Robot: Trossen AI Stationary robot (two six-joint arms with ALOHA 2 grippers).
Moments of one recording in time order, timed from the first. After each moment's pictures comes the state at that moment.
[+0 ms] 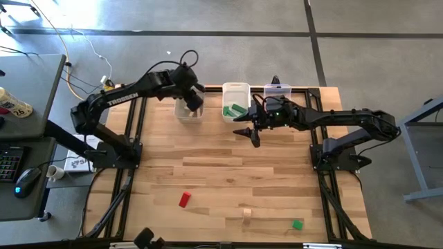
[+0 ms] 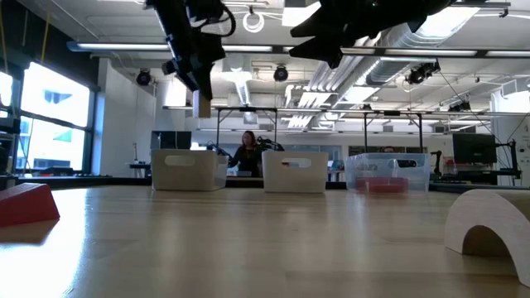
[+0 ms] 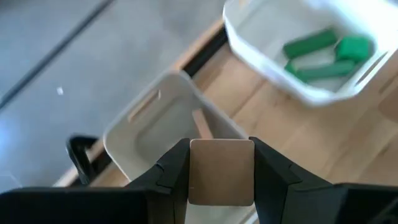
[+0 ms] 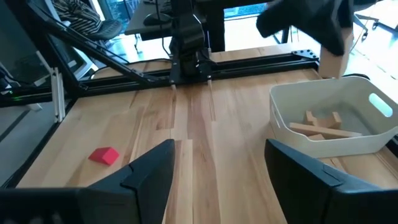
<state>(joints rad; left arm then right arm) 0.65 1.49 1.35 -0.85 -0.27 -0.10 -0.19 1.30 0.90 0.07 -0.21 0.05</state>
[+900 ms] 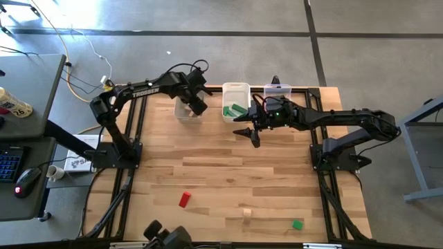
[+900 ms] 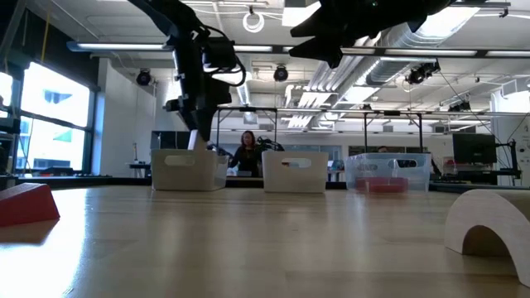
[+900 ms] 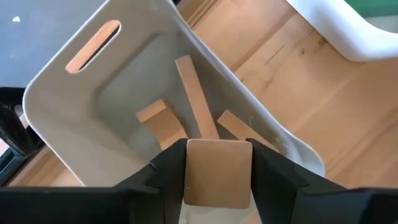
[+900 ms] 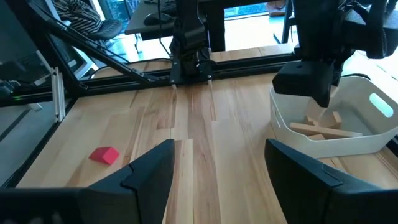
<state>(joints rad) 0.72 1.72 1.35 -0.88 -0.16 -0.15 -0.19 1.30 0.90 0.07 -0.21 0.05</state>
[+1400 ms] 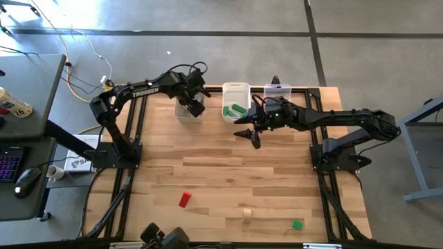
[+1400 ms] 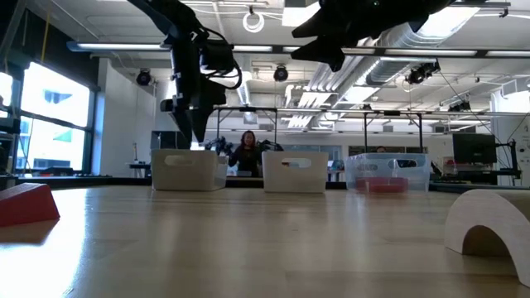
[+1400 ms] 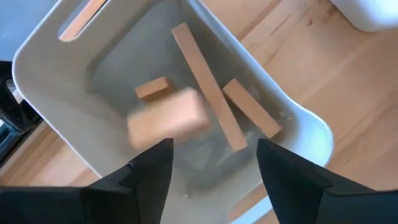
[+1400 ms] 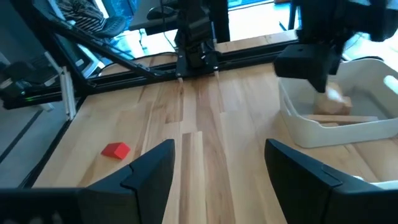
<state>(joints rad) 0.73 1.72 1.35 -0.96 -0.14 -0.15 -0.18 1.30 0.90 0.04 -0.22 0.11</state>
